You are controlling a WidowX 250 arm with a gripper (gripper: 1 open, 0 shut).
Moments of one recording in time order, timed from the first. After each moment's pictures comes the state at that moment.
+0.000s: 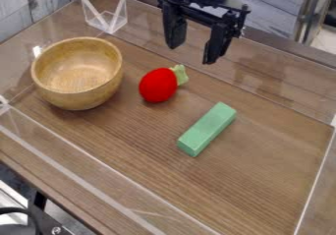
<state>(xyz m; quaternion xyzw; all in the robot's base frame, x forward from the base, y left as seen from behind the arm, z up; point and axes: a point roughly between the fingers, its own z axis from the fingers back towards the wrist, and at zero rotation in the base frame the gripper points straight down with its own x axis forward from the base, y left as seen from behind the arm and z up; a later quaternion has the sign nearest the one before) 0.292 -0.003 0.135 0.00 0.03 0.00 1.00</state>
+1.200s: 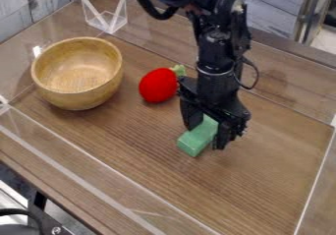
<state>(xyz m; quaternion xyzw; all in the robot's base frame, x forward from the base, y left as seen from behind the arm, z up) 0.276 -0.034 0.033 -0.03 -0.03 -0.08 1.00</state>
